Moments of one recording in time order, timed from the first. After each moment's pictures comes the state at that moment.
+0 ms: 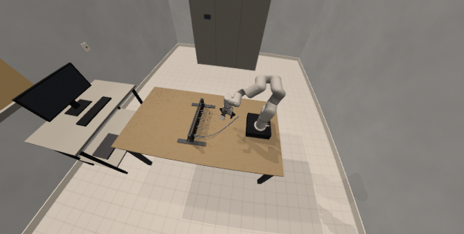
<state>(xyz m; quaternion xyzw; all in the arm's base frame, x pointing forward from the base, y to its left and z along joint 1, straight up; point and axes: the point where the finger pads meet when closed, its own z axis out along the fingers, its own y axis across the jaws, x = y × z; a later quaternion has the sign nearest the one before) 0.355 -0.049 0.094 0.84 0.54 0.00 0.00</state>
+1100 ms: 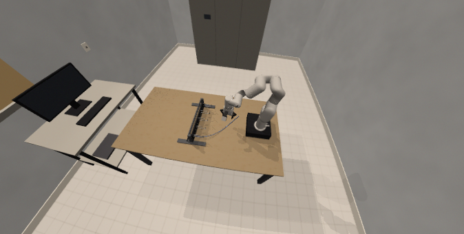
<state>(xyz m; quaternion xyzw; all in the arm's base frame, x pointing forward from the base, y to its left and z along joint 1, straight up) 0.347 -0.051 0.082 0.81 0.59 0.00 0.00</state>
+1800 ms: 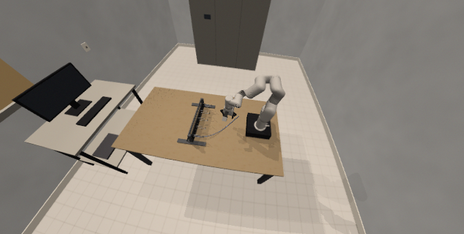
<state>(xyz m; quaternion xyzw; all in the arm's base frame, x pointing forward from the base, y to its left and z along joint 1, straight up) 0.344 -0.052 0.078 0.80 0.60 0.00 0.00</state>
